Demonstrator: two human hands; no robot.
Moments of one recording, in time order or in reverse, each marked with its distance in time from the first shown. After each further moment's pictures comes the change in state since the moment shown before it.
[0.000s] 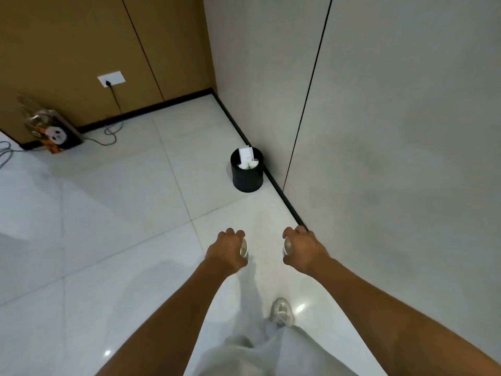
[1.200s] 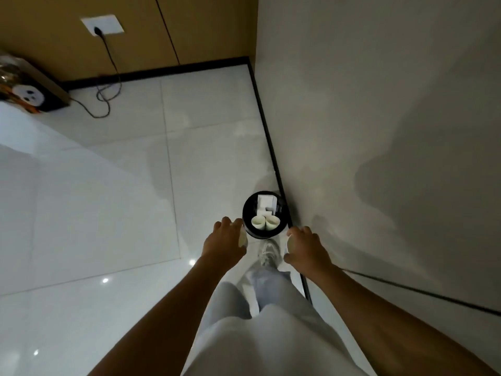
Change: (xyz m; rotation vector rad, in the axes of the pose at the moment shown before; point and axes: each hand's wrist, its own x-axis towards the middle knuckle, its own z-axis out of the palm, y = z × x) left_hand 0.557 -0.074 -0.238 -0.230 -0.001 -0.244; right_hand 0.611 -0.053 -0.209 -0.042 -0.260 -0.019
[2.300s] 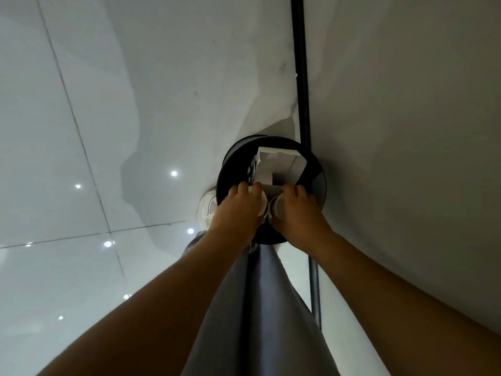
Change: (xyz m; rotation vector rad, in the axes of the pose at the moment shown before) left_hand 0.372 -0.090 0.321 0.059 -0.283 0.046; right_hand 0.401 0.107 0.227 -0.058 -0.263 0.028
